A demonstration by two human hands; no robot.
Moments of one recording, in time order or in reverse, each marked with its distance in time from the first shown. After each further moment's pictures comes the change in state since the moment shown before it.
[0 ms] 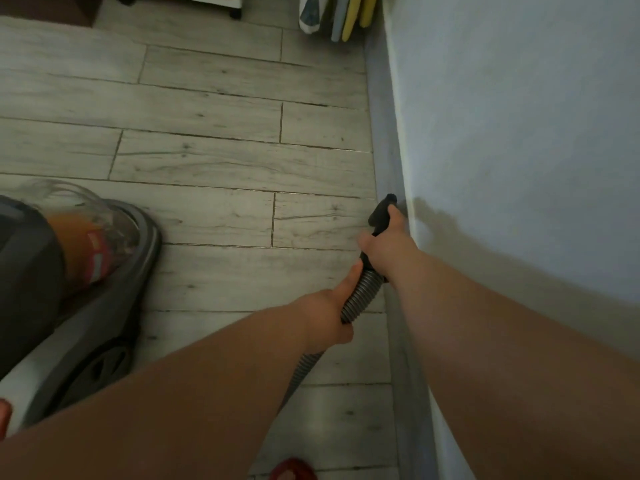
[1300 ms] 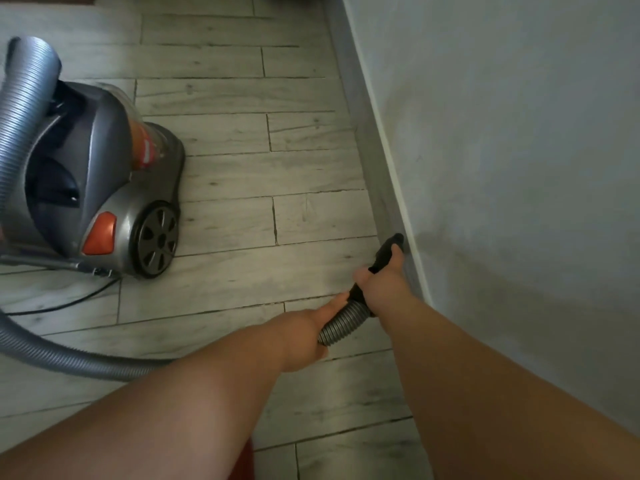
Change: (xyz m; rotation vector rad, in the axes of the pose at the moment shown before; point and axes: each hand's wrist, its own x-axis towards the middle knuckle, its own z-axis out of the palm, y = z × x) left_hand -0.263 -0.041 0.256 0.232 -0.171 -0.037; right_hand -0.315 0.245 0.070 0.232 0.085 0.310
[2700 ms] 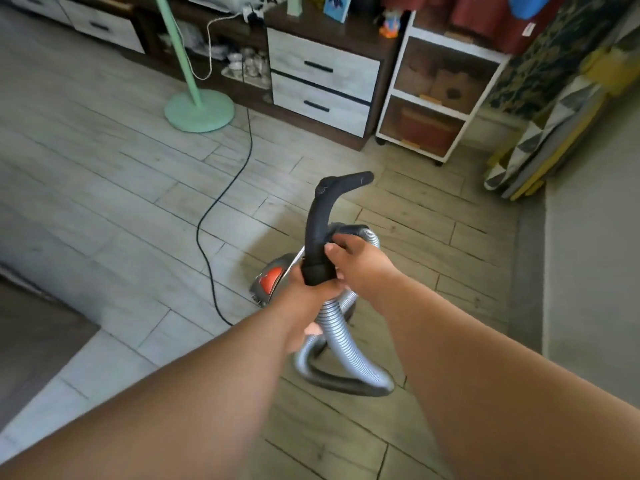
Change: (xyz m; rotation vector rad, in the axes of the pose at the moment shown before) left_hand -0.307 -0.112 -0.227 -1.563 1.097 -0.099; right_hand -0.308 -0.291 0.234 -0.623 -0.551 -0.932
